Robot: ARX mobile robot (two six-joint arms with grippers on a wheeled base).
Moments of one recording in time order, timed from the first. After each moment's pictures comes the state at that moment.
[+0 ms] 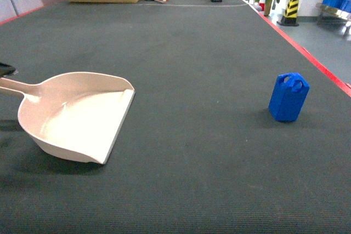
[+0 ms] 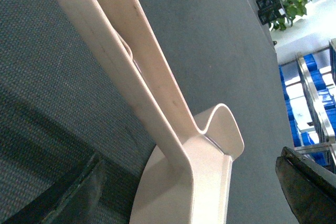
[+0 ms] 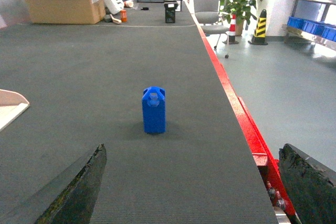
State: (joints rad) left arm 0.28 1.96 0.78 0.87 0.36 -0.82; right arm 0.00 0.00 0.01 0.00 0.00 0.00
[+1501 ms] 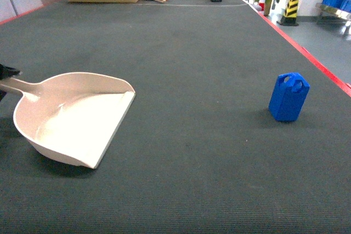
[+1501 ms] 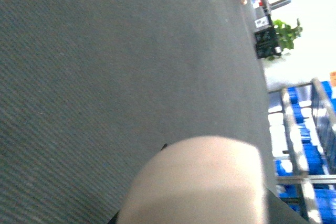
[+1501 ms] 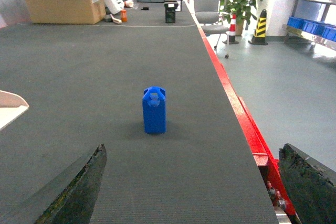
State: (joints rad) left arm 0.30 2.28 1.21 0.80 0.33 -0.97; right arm 0.00 0.00 0.01 0.00 0.00 0.00
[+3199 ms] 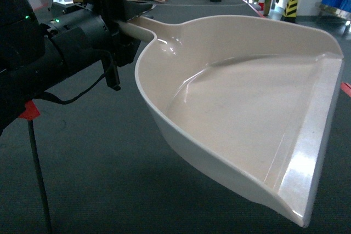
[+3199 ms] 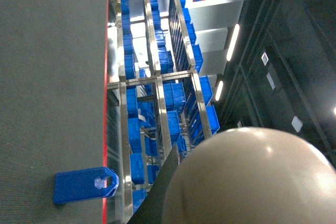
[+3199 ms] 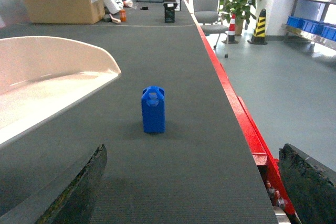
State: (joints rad) left arm -0.26 2.00 0.90 1.28 0.31 -1.49; right arm 0.00 0.00 0.01 0.00 0.00 0.00
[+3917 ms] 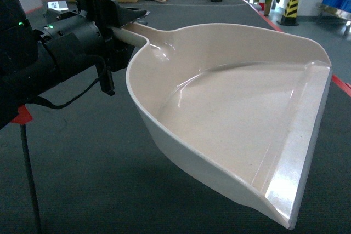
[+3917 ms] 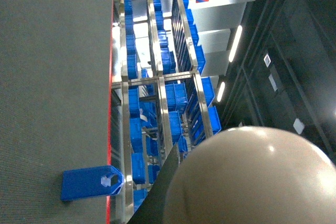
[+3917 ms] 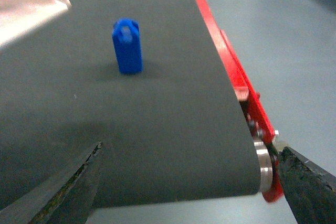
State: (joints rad) left arm -0.25 2.00 0.88 1.28 0.33 -1.49; right arm 0.05 0.08 0.06 -0.15 0.12 0.04
